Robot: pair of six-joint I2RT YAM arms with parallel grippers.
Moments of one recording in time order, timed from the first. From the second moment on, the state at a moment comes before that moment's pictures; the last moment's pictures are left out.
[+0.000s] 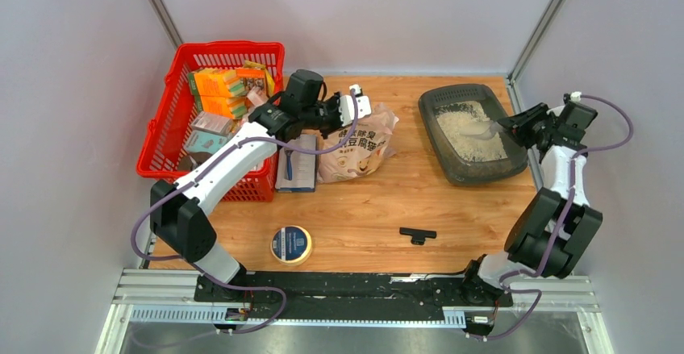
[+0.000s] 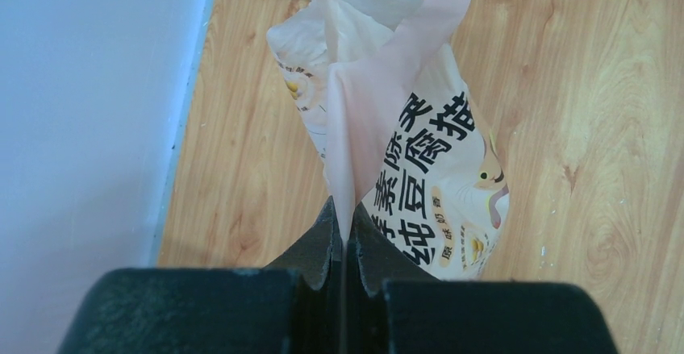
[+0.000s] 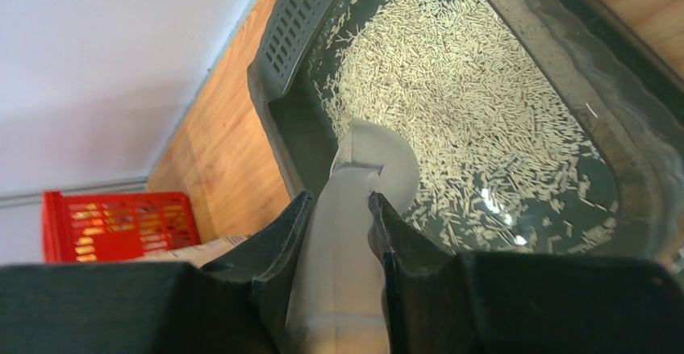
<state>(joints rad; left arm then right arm) -0.61 1.58 1.51 -0.50 0.40 0.74 -0.53 1.53 1.11 -0.20 -0.57 0.65</state>
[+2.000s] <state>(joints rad) -0.61 1.47 1.32 -0.32 0.39 0.65 0.03 1.95 1.86 -1.15 -0.60 -0.37</state>
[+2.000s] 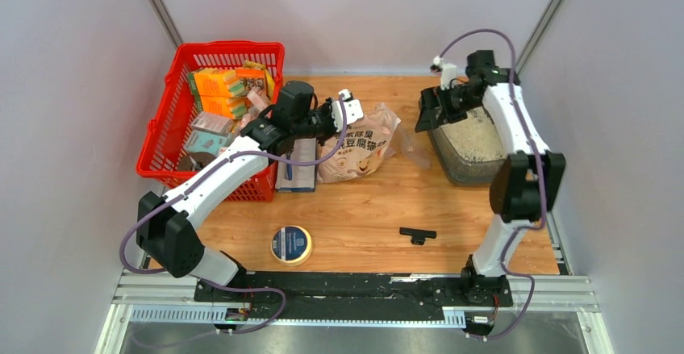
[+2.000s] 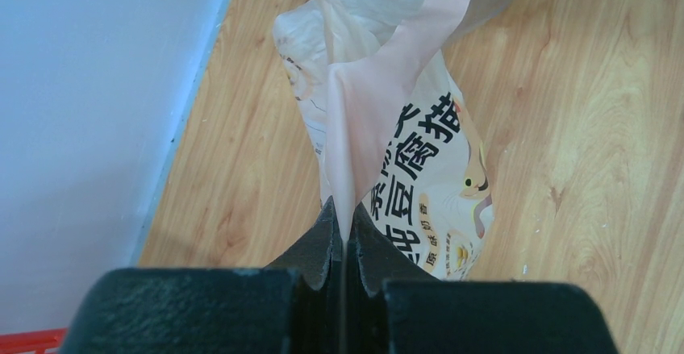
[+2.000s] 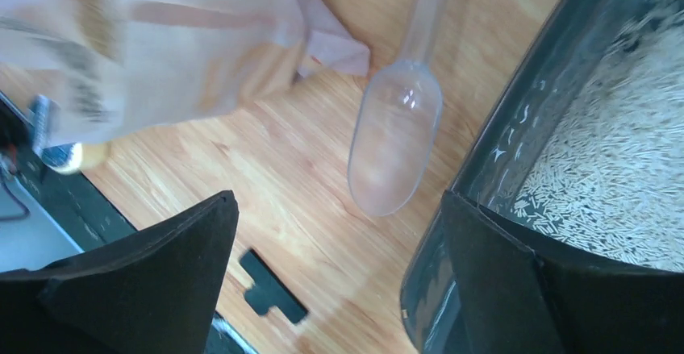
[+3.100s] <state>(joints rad) -0.56 1.45 1.32 -0.33 0.41 0.53 0.22 1.55 1.21 -0.32 -0.92 -0.29</state>
